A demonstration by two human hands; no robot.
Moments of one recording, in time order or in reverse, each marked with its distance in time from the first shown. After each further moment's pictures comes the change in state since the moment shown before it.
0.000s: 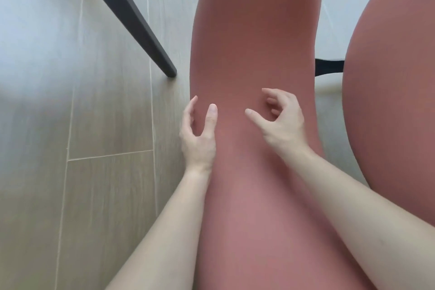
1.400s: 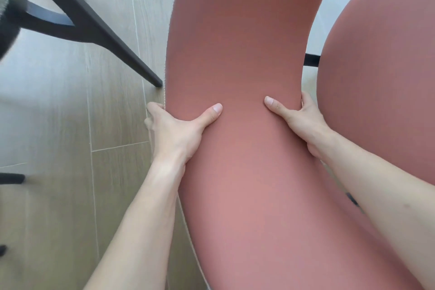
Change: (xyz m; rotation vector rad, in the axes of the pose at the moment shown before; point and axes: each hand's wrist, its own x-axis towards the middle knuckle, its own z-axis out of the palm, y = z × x) left_hand -0.112 0.240 0.001 0.448 -0.031 -0.251; right_hand -0.041 -0.092 -0.210 0.180 -0.103 0.491
